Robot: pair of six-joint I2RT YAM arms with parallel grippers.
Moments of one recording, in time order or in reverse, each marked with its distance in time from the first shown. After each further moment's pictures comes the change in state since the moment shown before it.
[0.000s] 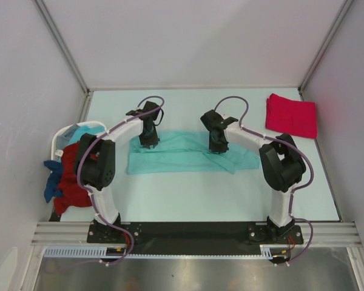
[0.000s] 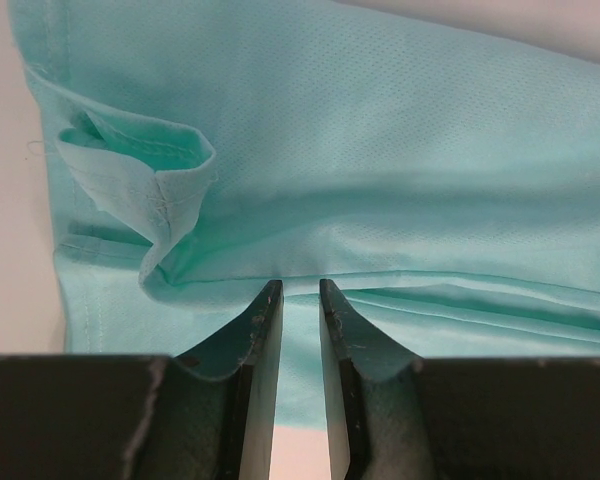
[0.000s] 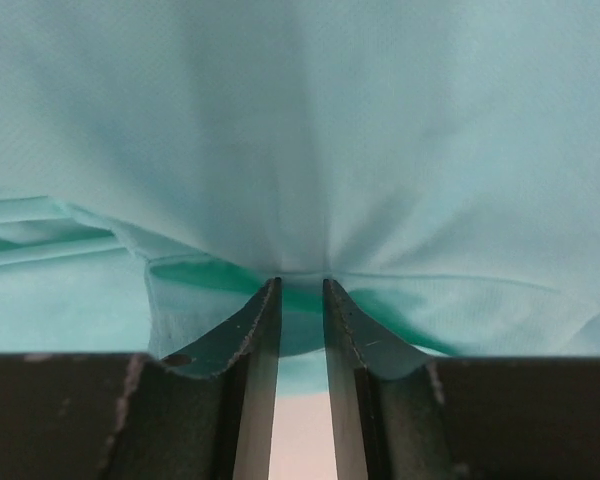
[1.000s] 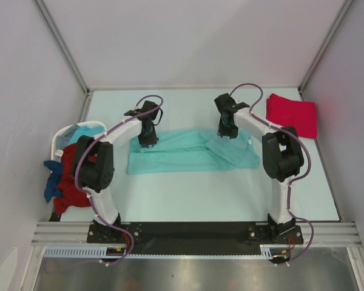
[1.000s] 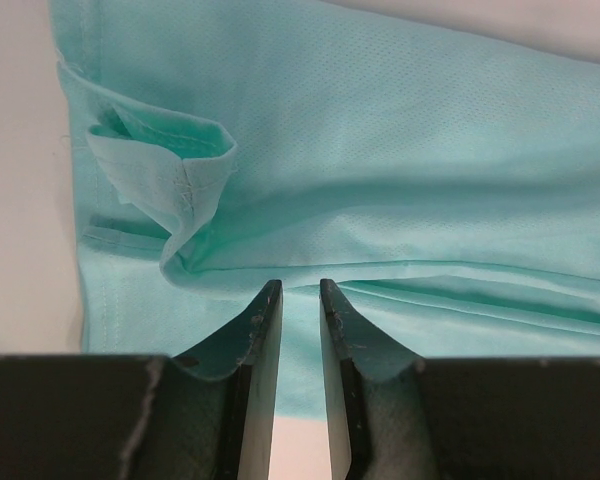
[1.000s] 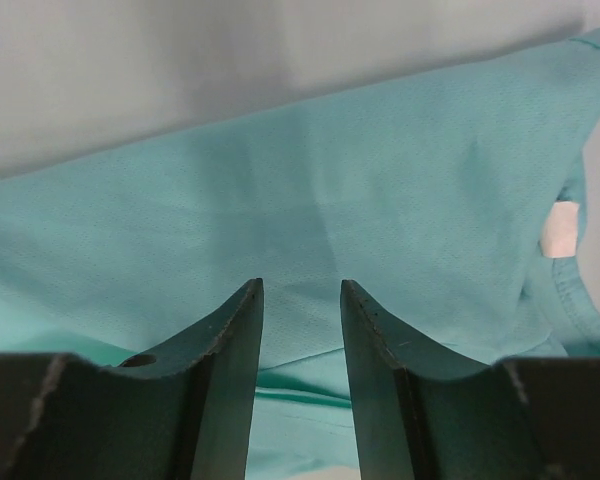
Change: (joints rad) left arm 0.001 -0.032 -0.010 -0.003 -0.022 0.001; right arm -0.174 0.099 0.203 -0.038 0.025 -0.001
